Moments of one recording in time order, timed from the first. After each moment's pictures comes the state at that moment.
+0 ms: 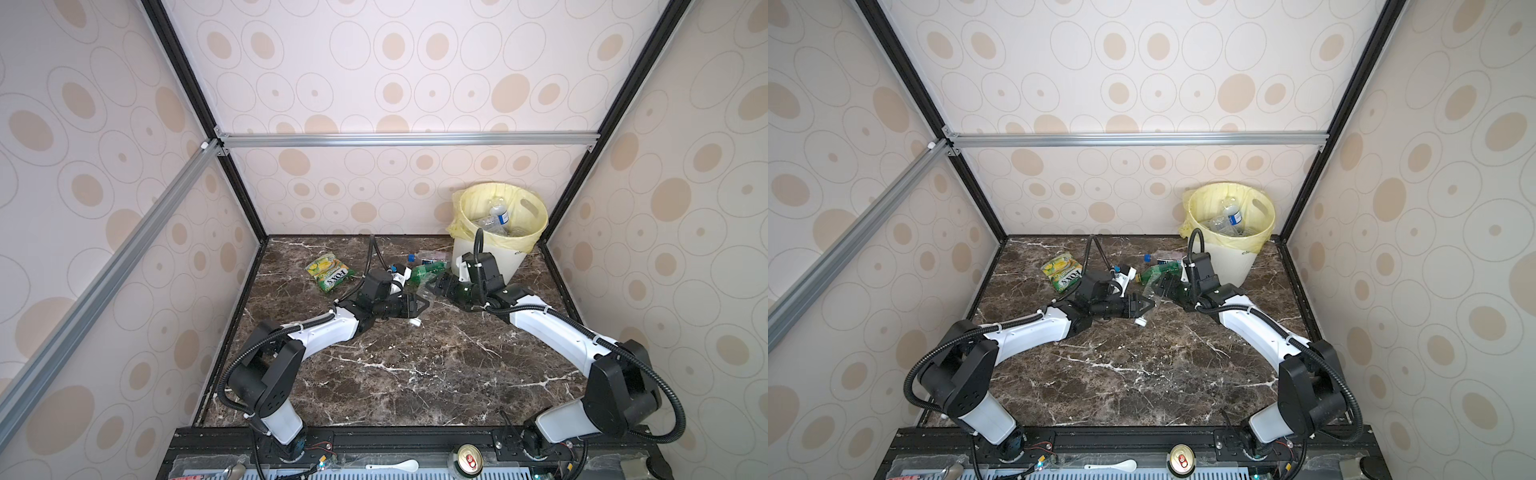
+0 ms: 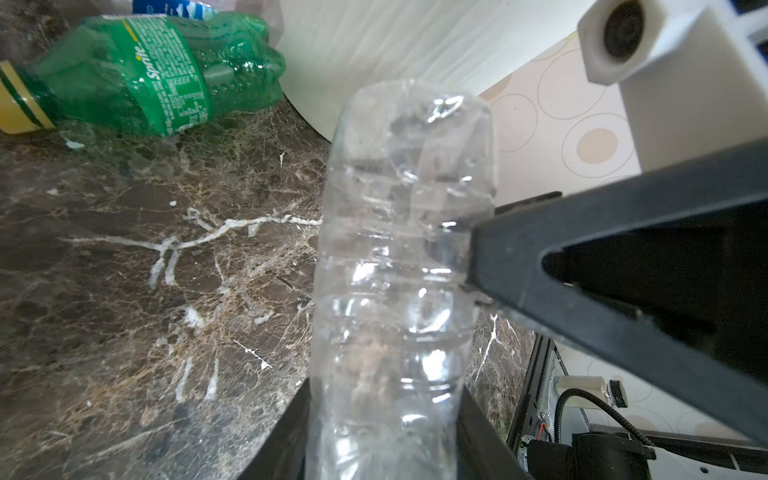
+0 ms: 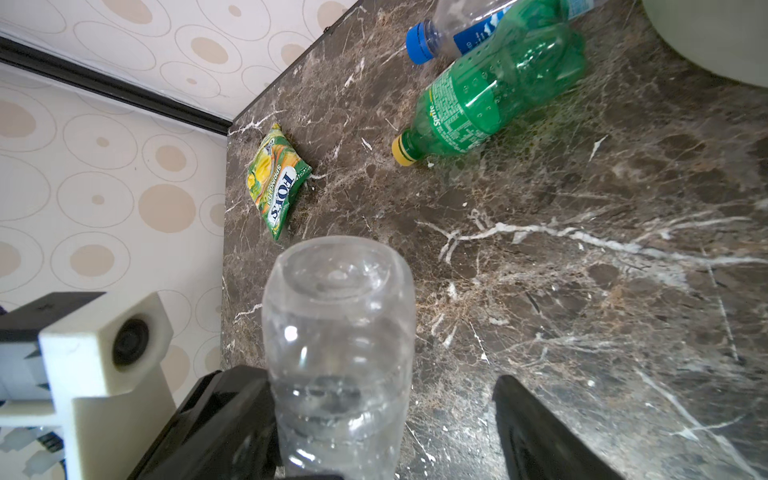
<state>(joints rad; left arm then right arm) -0.65 1.65 0.98 0.14 0.45 -0.63 0.46 1.48 1.08 -0.31 -0.26 0.82</state>
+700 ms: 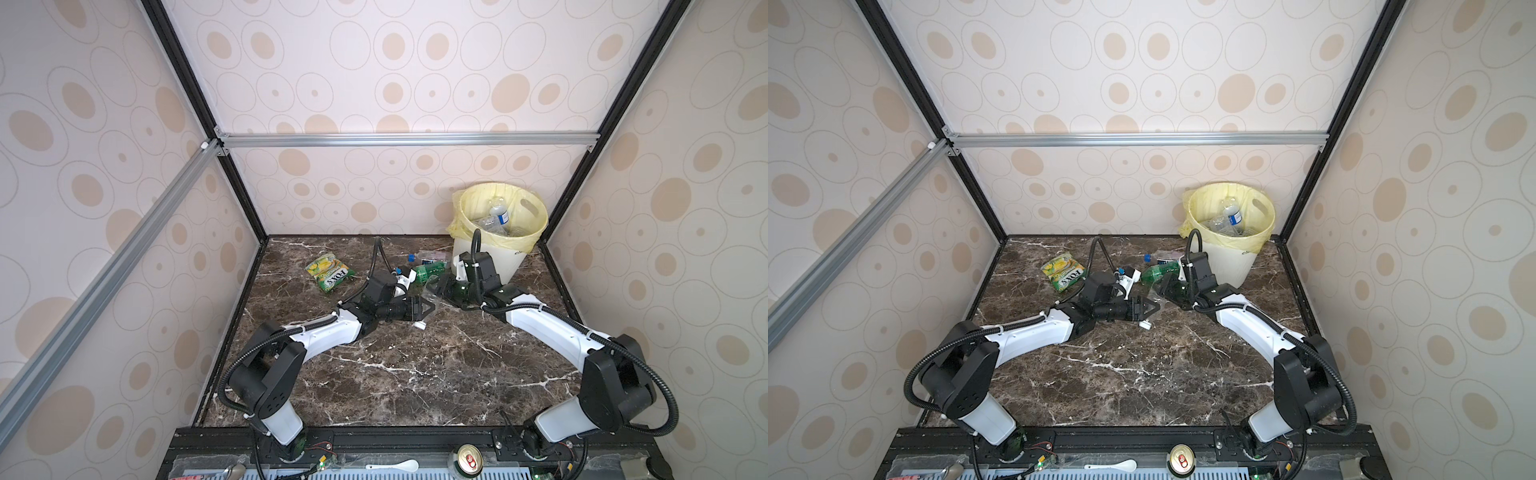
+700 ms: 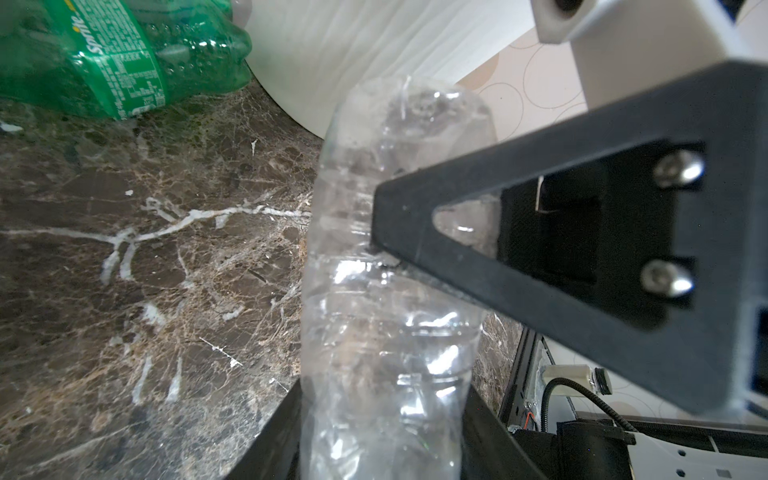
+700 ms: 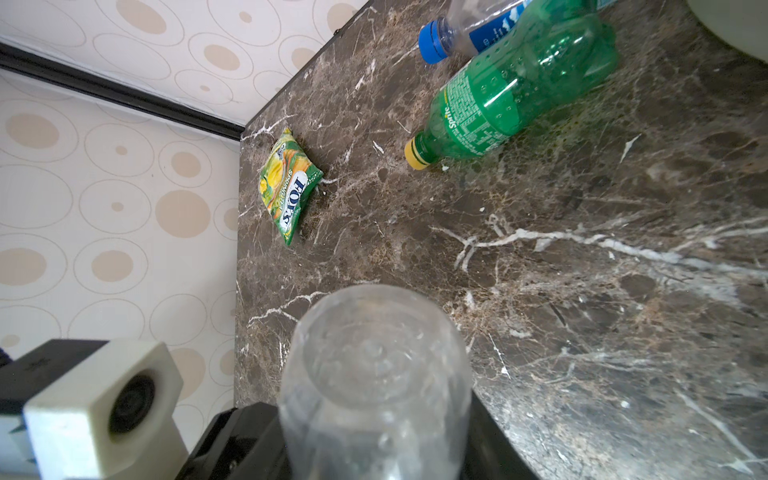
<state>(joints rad) -0.68 1.65 0.98 0.16 0.46 -0.64 0.46 1.51 1.08 -0.26 -0.28 0.84</state>
